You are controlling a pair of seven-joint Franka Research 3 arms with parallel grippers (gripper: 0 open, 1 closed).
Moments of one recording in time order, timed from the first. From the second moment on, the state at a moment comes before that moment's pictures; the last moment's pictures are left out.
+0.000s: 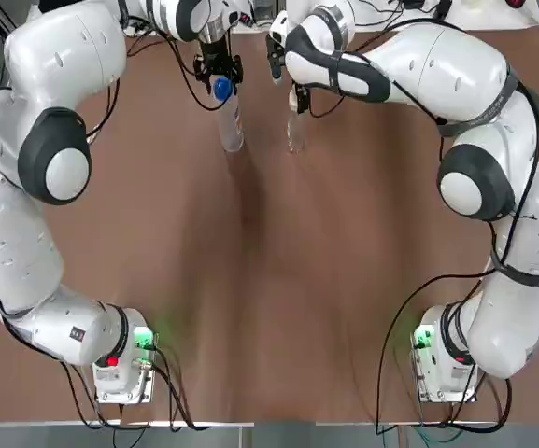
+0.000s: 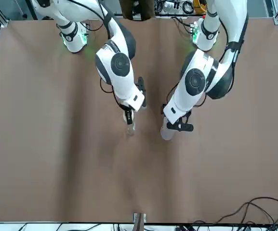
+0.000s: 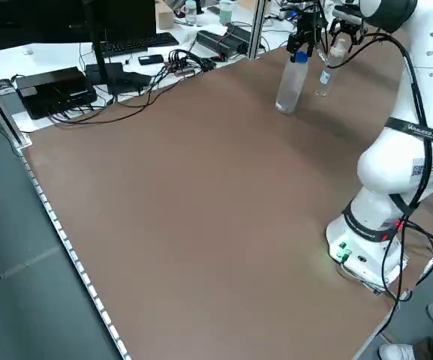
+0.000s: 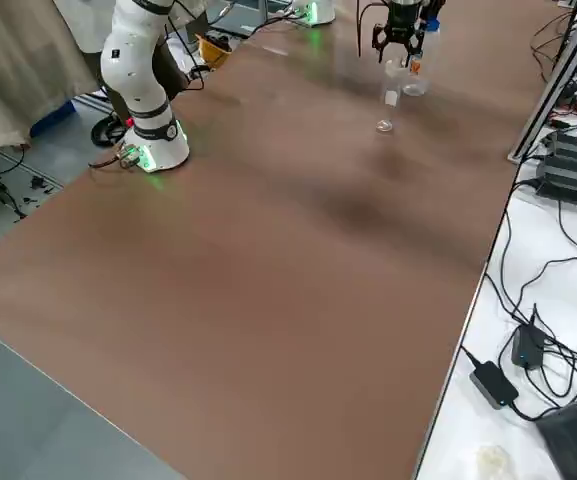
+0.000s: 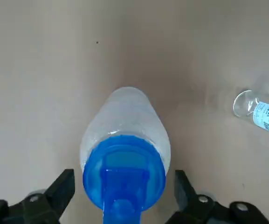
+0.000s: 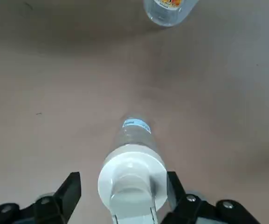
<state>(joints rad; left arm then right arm) -0.36 0.42 -0.20 -1.57 0.00 1.93 -0.45 0.63 0.59 0.10 -1.33 -0.08 1.93 -1.02</state>
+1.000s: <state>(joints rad) -0.36 0.42 -0.20 -1.56 0.01 1.93 -0.54 0.63 0.58 0.10 -1.32 -0.08 1.93 -0.98</state>
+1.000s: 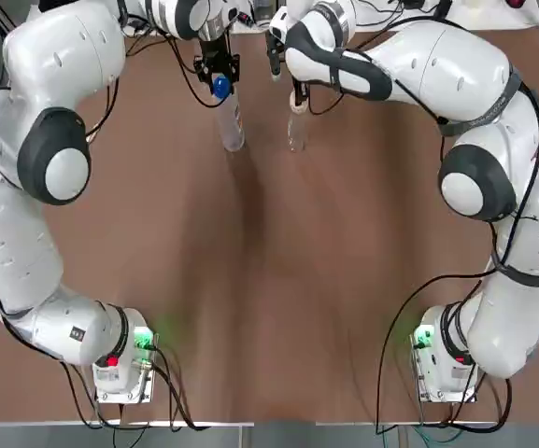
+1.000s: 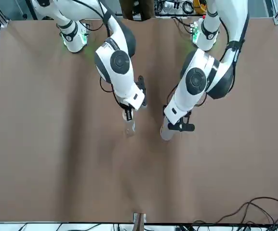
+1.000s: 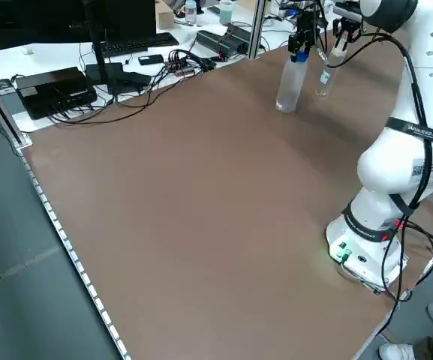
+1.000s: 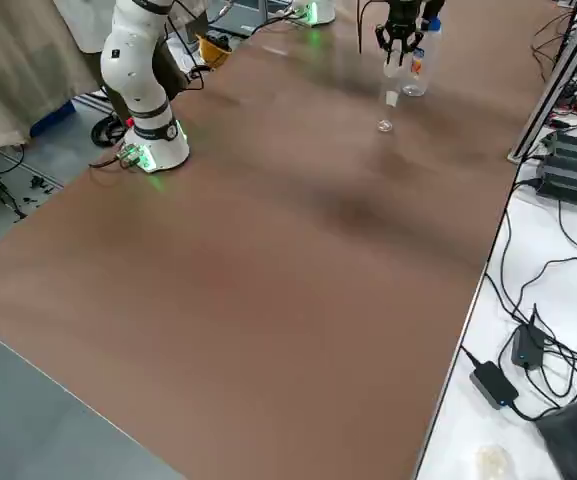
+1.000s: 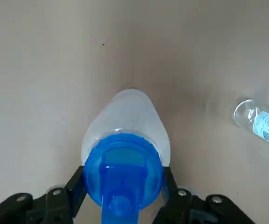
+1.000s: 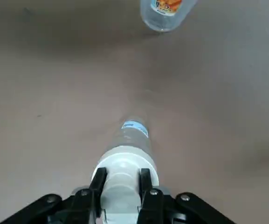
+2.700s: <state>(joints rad) -0.33 0.43 -0.19 -1.55 -0.04 2.03 -1.94 0.66 0.61 0.10 -1.25 -0.08 1.95 0.40</state>
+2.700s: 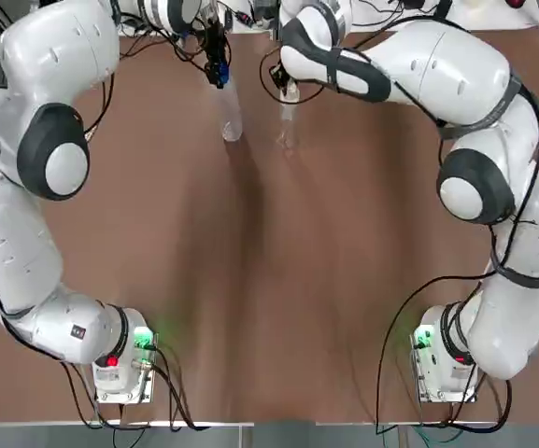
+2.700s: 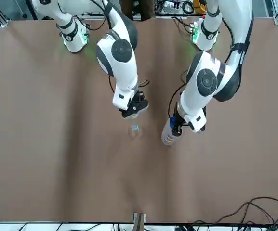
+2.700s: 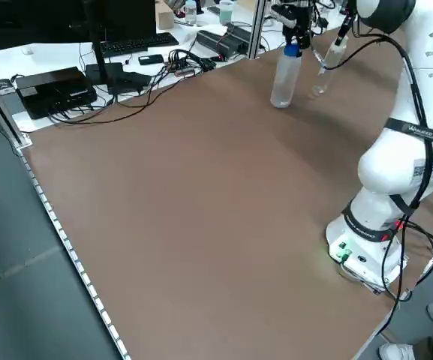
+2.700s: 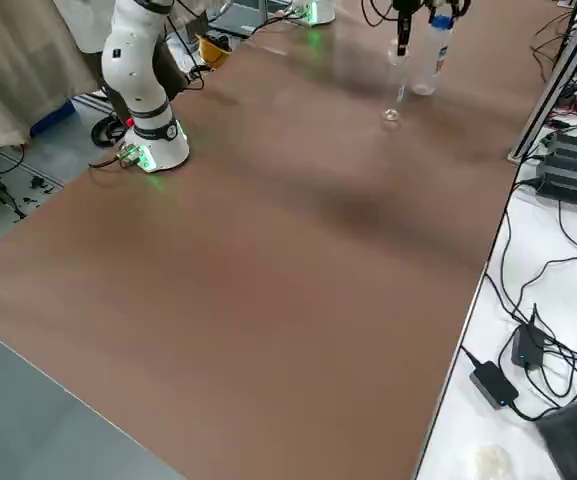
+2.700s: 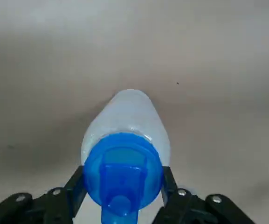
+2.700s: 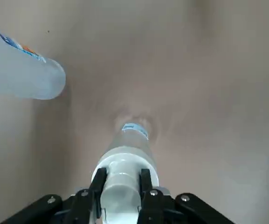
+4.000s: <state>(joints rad) -0.32 0.43 -0.18 -1.55 -0.05 2.04 -2.04 0.67 0.75 0.09 -1.05 -0.11 1.85 0.34</state>
